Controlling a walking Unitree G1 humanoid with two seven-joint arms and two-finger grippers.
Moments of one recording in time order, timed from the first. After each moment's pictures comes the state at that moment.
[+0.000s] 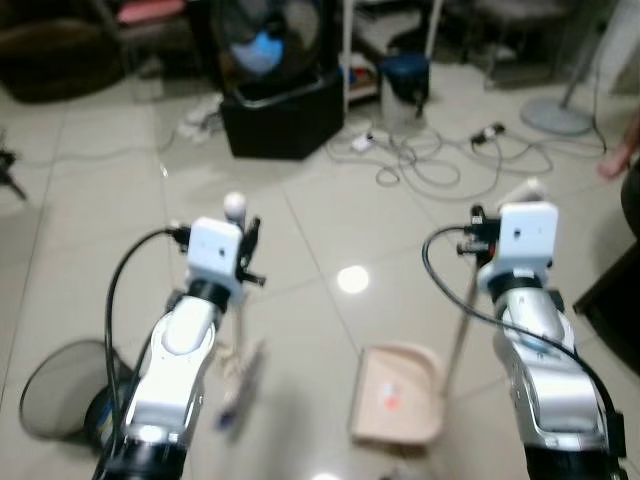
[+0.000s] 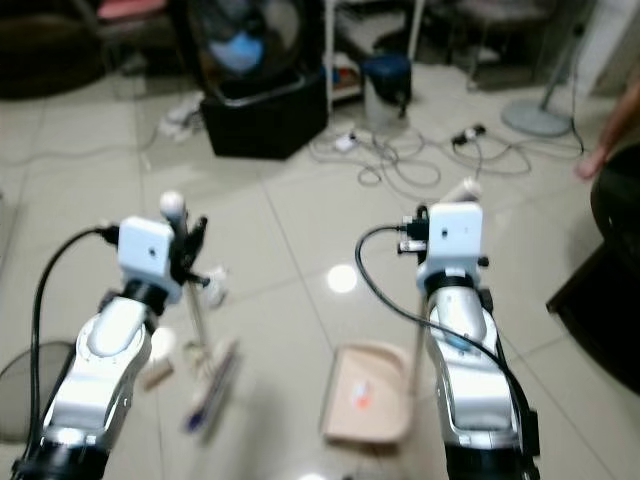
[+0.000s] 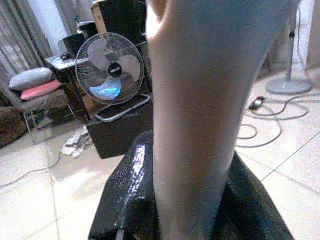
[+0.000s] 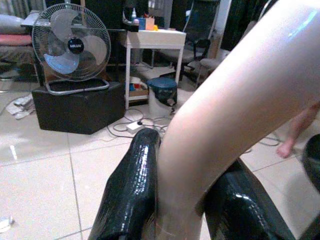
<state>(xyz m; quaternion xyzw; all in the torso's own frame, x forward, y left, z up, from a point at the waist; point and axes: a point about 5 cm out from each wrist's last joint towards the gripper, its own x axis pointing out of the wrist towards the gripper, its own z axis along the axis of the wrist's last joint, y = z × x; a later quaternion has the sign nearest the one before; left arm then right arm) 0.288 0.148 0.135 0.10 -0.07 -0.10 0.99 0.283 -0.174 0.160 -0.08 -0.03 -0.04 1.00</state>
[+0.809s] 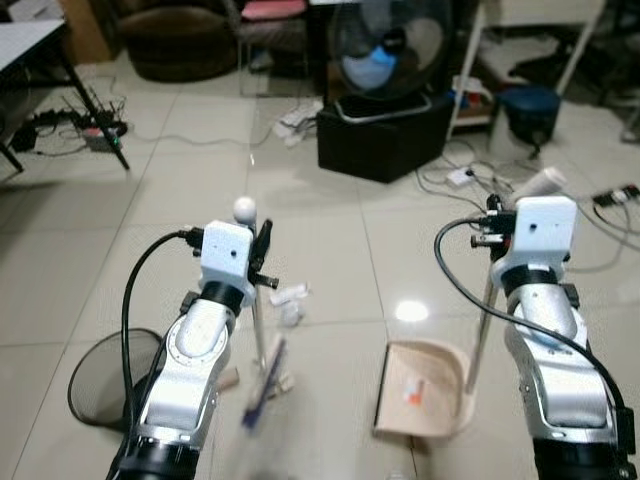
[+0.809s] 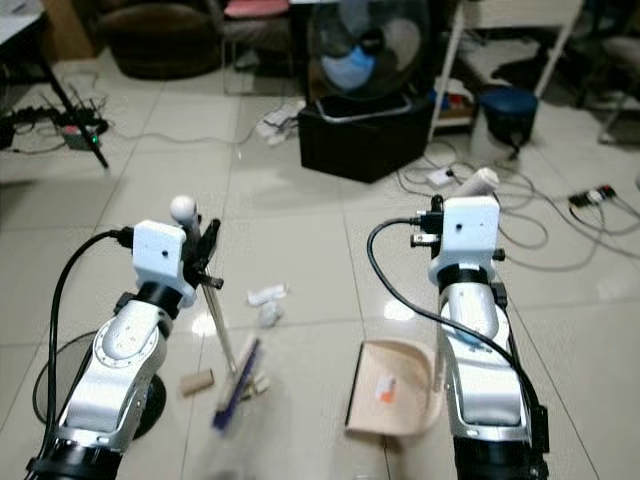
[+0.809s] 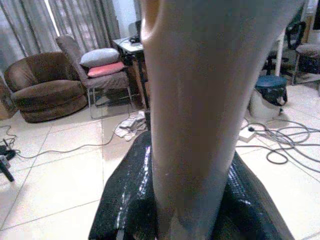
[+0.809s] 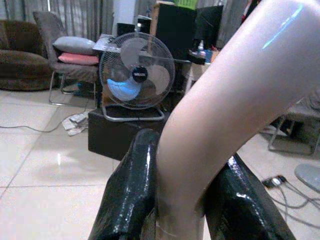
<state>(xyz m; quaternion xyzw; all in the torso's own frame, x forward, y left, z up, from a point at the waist) 0.289 0.138 0.132 0.07 -0.06 -0.11 0.99 0.286 -0.182 0.167 -0.09 -0.06 -0.06 0.99</state>
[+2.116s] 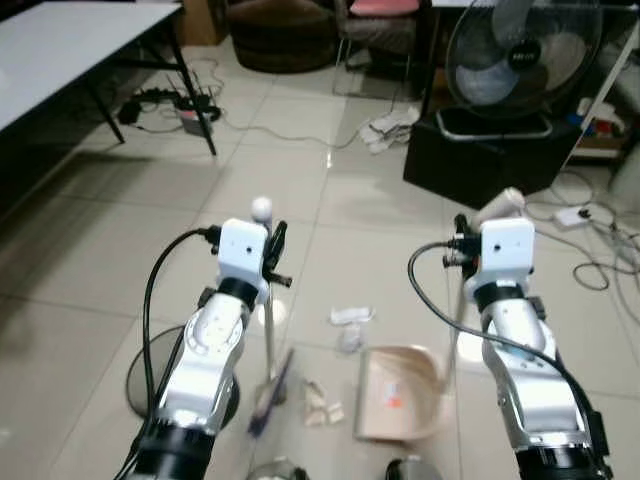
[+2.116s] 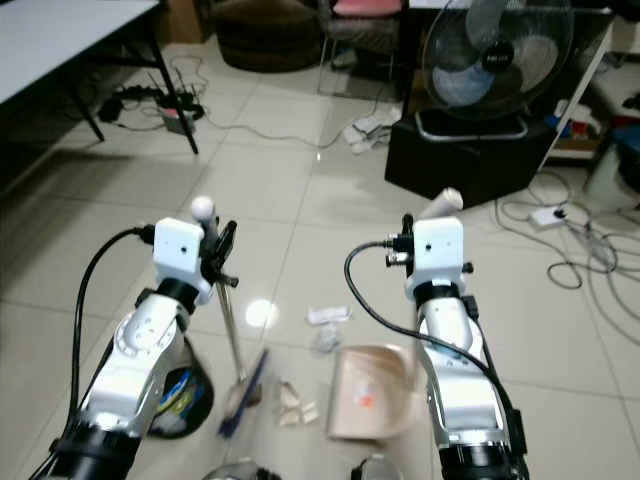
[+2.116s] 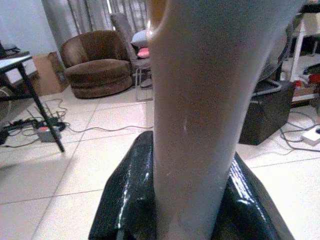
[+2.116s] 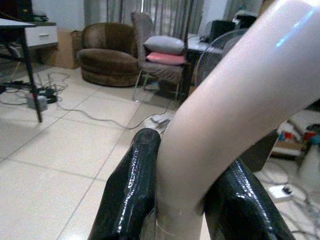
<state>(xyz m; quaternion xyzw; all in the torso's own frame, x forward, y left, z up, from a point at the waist) 0.302 0.123 0.121 0.05 -0.05 -0.12 0.99 0.289 -0.169 0.131 -0.09 -0.04 -0.02 0.99</state>
